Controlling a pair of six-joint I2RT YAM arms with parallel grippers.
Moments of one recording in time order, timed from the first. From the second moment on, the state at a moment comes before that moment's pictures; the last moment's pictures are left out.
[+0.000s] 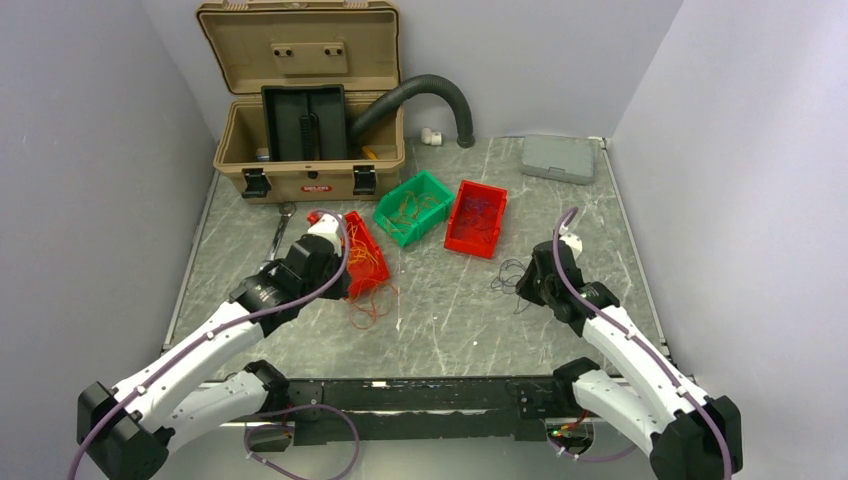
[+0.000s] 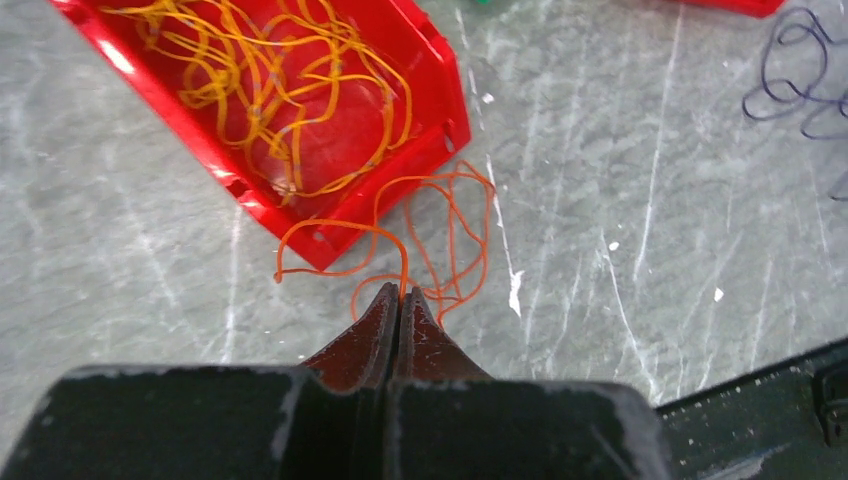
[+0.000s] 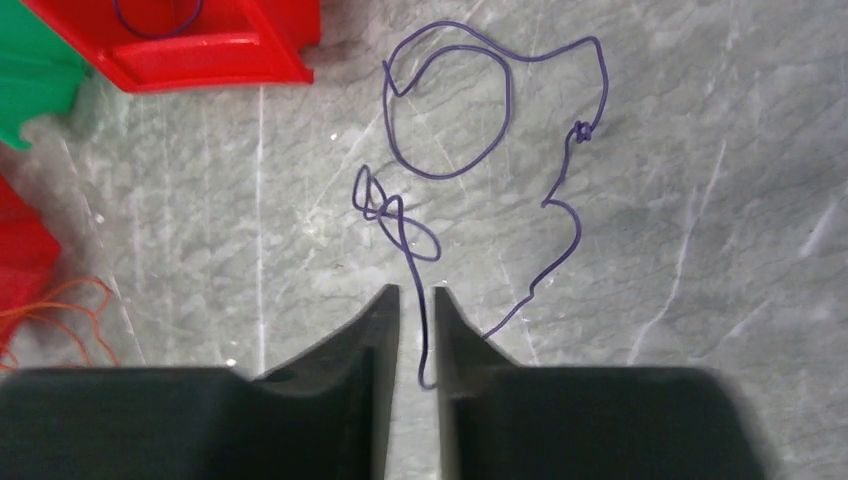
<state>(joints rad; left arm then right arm) -0.66 0.89 0.74 -0.55 -0.20 -0.48 0.38 0.86 0.56 -0.53 0.20 0.71</state>
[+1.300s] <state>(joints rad) -0.66 0.86 0.62 -0.38 0.08 -0.41 0.15 1.33 0.63 -0.41 0.07 0.47</state>
